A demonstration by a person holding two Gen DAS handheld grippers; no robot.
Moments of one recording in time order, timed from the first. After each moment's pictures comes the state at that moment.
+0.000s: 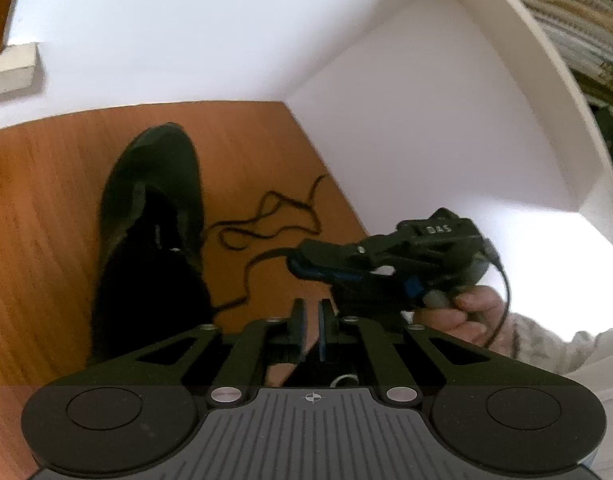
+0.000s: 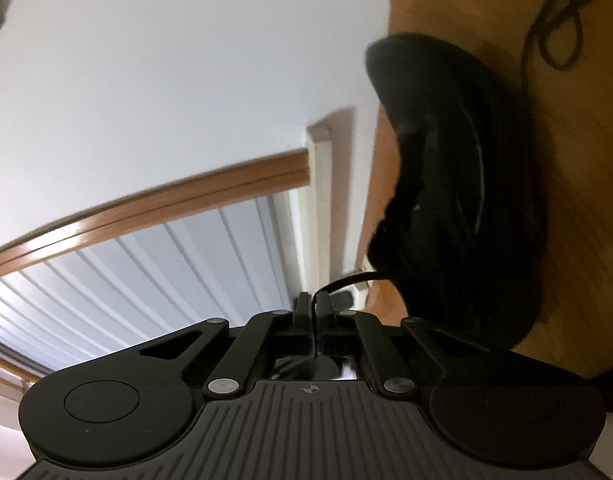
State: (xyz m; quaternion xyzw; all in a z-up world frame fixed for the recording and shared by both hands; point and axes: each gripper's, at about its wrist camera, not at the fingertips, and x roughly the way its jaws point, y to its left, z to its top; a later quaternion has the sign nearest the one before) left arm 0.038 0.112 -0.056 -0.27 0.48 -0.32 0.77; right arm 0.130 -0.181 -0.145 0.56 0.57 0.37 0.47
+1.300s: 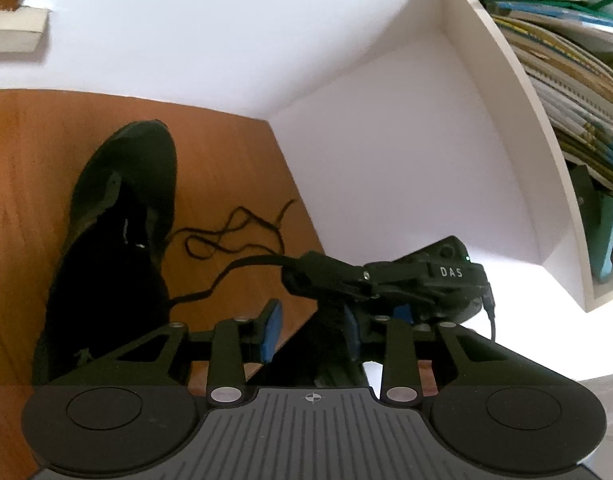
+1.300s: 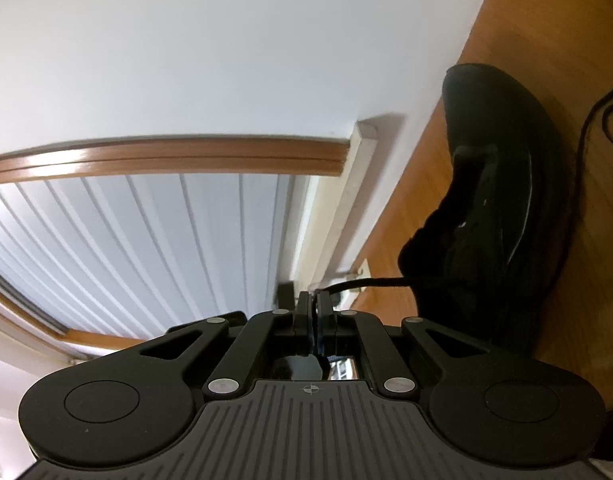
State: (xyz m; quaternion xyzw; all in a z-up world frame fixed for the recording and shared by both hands) left arm 0.034 0.115 -0.065 -0.35 0.46 -0.31 0.76; right arm 0.131 -0.173 -0.109 0.48 0.53 0.44 0.54
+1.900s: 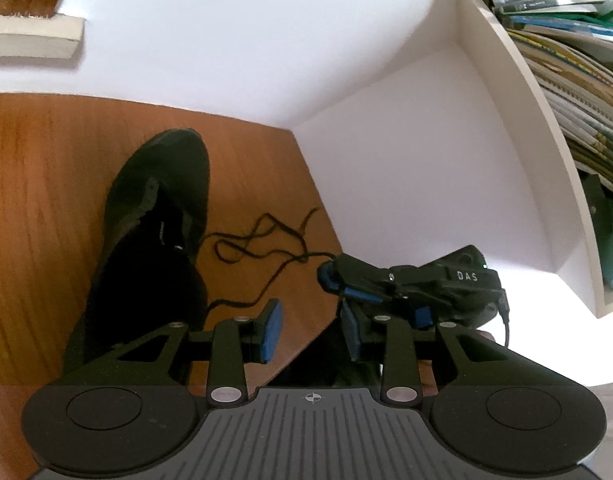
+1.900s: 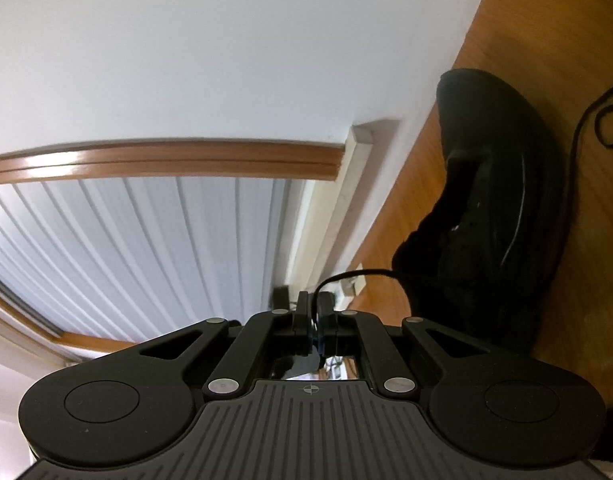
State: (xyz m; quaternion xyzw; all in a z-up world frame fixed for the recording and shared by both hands) left arm 0.026 0.133 -0.063 -0.35 0.46 -0.28 0.77; right arm 0.130 -0.177 -0.108 0.48 0.53 0.43 0.55
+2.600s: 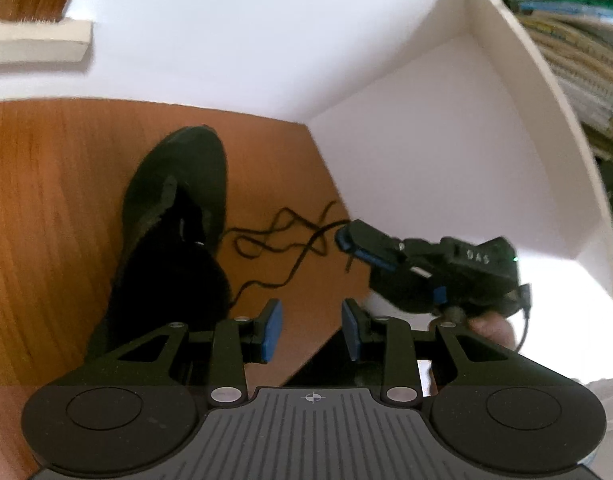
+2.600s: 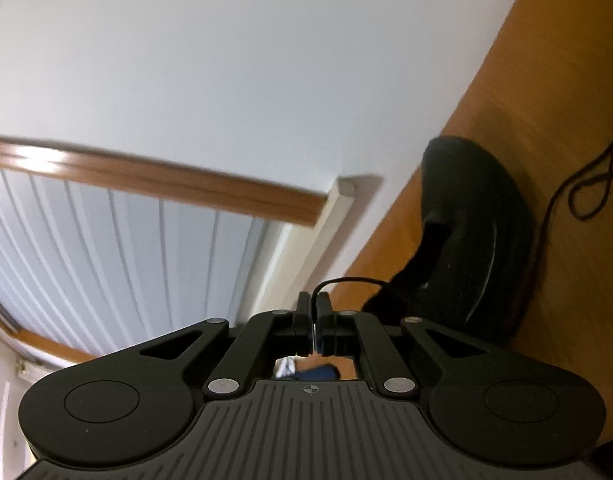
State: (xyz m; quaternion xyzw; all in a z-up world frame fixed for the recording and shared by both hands) left arm 0.028 0.128 -0.065 -0.30 0.47 -0.27 0.78; right arm 0.128 -0.189 -0.102 0.45 0.48 0.40 0.64
